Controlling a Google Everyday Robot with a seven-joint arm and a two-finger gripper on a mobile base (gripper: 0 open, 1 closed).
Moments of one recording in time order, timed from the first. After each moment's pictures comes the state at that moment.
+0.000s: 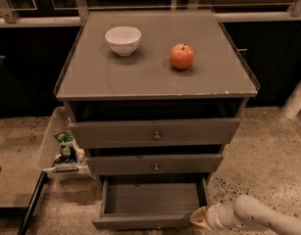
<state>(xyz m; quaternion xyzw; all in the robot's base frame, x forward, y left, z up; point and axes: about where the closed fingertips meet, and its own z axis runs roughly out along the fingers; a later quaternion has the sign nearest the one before) 0.417 -0.211 0.284 -0.55 0.77 0.19 0.26</state>
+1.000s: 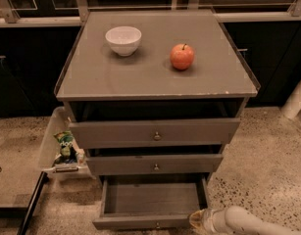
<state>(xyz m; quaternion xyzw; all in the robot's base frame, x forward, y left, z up) 0.434 -0.220 0.211 -0.65 0.69 0.08 0.29</state>
